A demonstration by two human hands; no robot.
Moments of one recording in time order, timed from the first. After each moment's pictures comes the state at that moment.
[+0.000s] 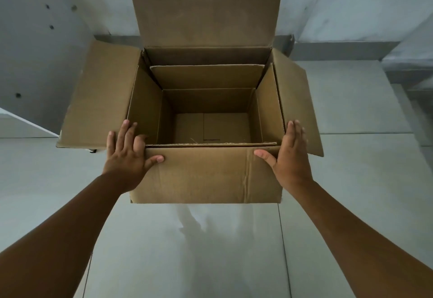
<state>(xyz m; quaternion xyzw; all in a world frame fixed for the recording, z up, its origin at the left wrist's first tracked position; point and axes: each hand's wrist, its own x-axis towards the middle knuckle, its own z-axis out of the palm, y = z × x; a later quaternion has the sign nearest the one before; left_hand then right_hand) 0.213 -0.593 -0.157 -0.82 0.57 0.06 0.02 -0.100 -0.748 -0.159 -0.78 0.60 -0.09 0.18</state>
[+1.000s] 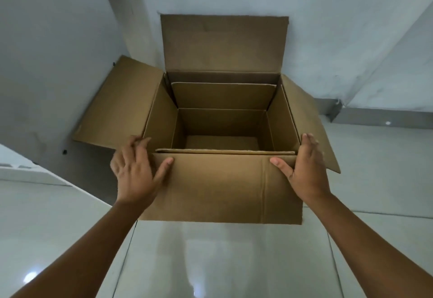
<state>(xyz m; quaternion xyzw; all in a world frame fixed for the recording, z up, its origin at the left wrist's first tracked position) 0.349 -0.660 -0.171 -0.89 0.39 -0.02 -0.21 0.068 -0.851 -0.177 -0.80 0.56 -0.16 0.13</state>
